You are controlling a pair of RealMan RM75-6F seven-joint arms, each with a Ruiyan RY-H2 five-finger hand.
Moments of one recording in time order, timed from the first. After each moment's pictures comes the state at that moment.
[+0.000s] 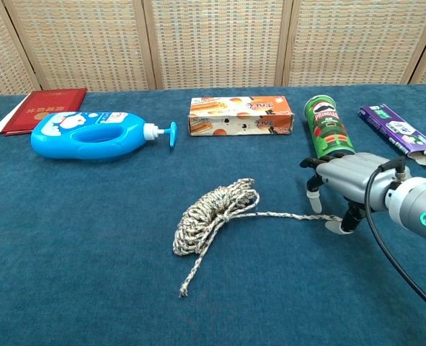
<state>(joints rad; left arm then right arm) -0.11 -1.16 0.00 -1.74 1.56 1.46 0.22 0.67 -1.67 0.11 -1.50 -0.90 1.08 -0.80</state>
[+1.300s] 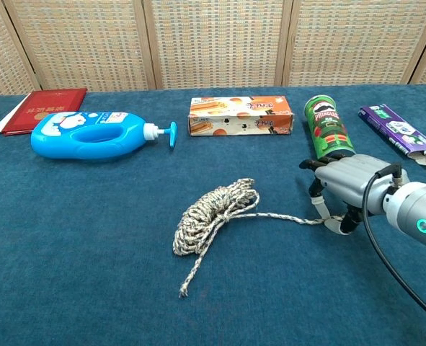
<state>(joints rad) -0.12 -1.16 0.00 -1.74 1.55 1.44 0.23 0.67 -1.70 0.09 -1.45 -0.94 1.09 -0.80</state>
